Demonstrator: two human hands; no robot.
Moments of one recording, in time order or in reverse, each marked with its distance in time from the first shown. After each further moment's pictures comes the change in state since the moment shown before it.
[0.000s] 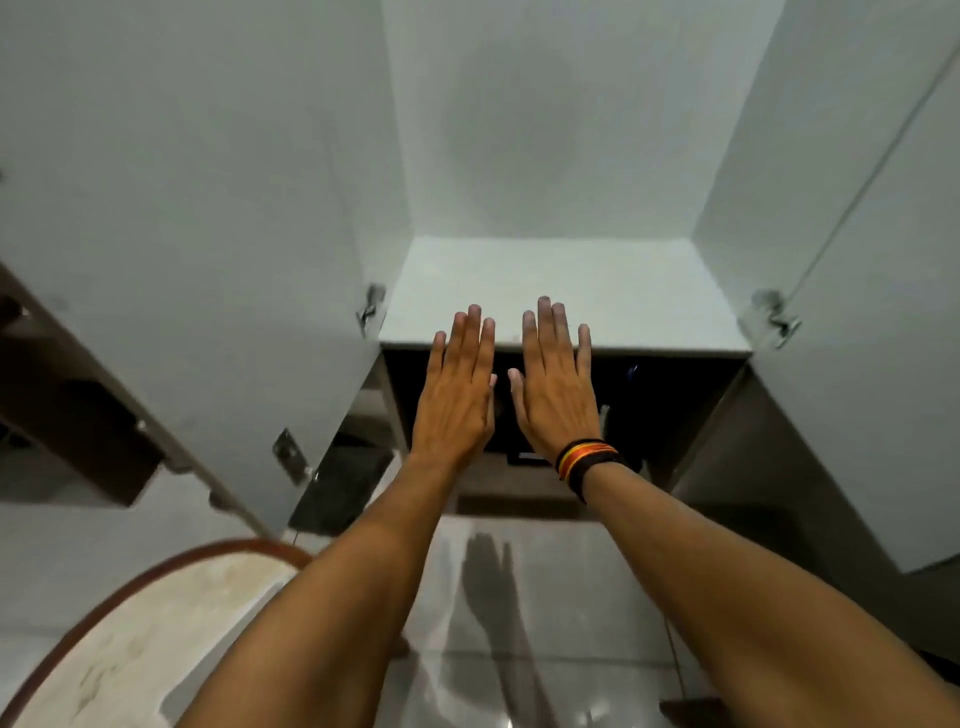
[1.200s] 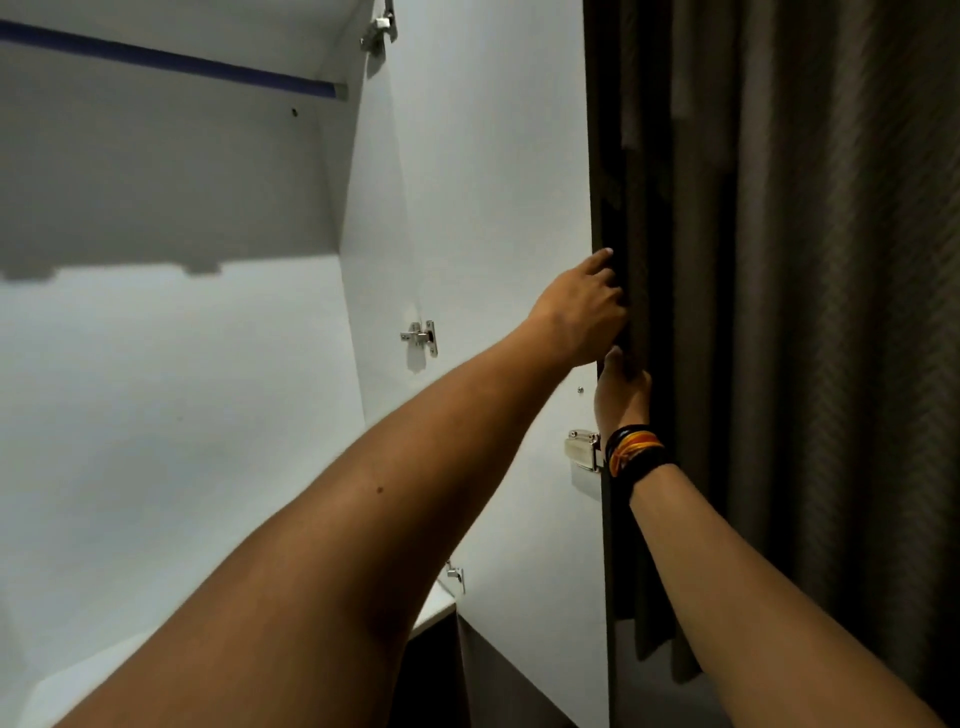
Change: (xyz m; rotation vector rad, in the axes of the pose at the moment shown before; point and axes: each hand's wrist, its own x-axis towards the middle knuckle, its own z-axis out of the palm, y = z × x) left_hand 0.254 0.509 -0.327 0.596 0.456 1.167; right_hand -0.003 0.253 -0.456 0.771 1.176 0.929
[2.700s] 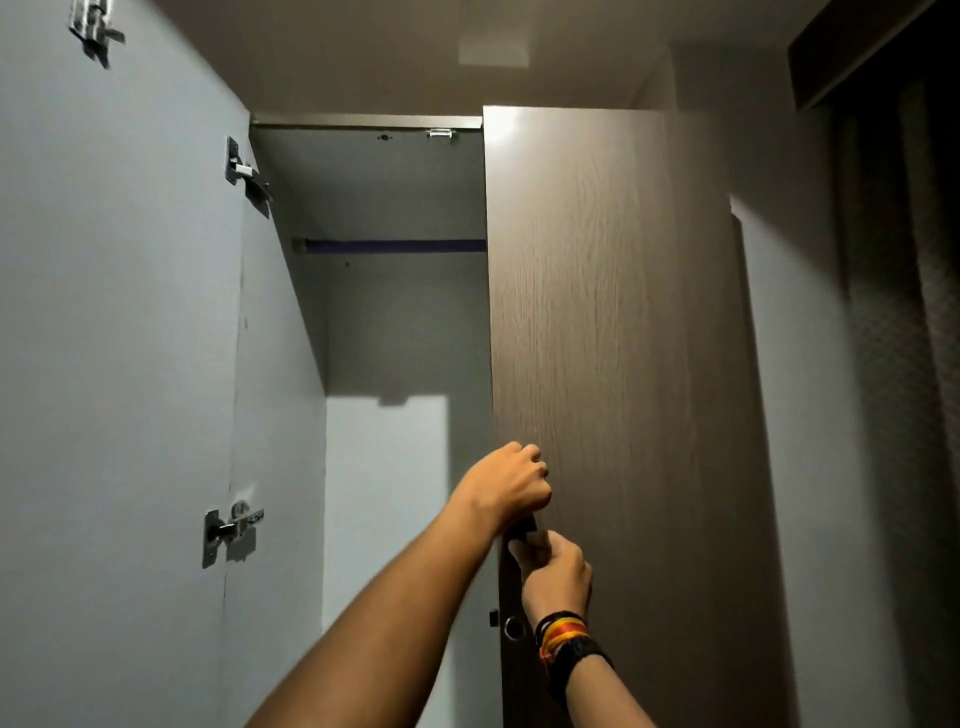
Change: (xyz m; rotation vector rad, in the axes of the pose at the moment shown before) left_hand -0.274 -0.207 0.172 0.144 -0.482 -0.197; right_hand -0.199 0.038 0.344 -0.093 -0.645 -0.097
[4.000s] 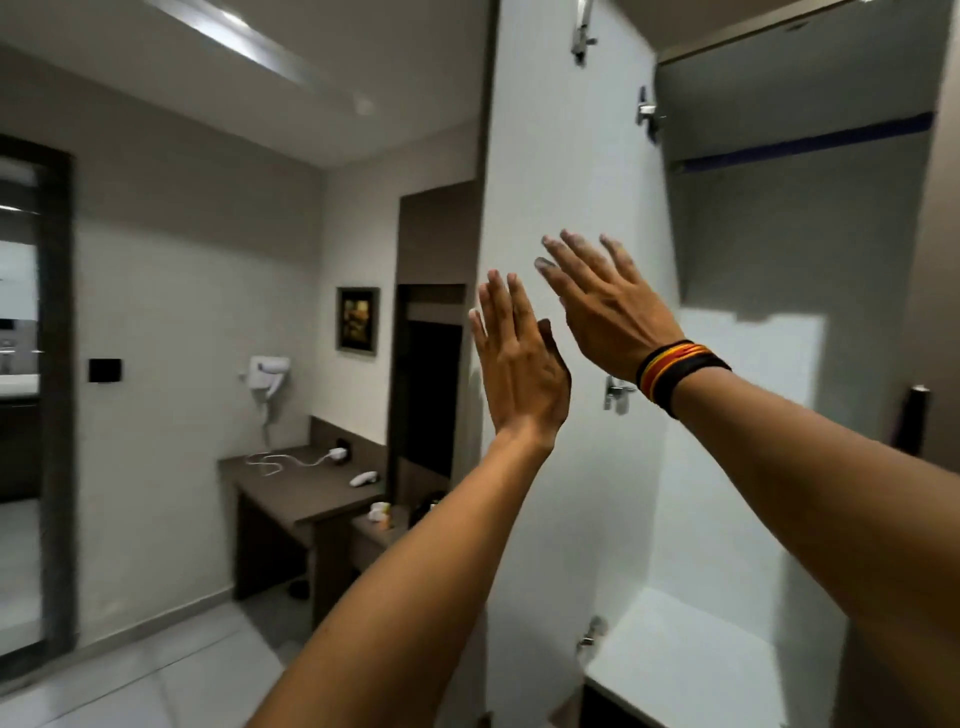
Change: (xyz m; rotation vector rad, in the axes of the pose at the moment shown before) left_hand -0.346 -0.013 -0.091 -0.216 0.487 -1.504; right_hand -0.181 -0.279 0.060 -0.382 -0.158 -1.708
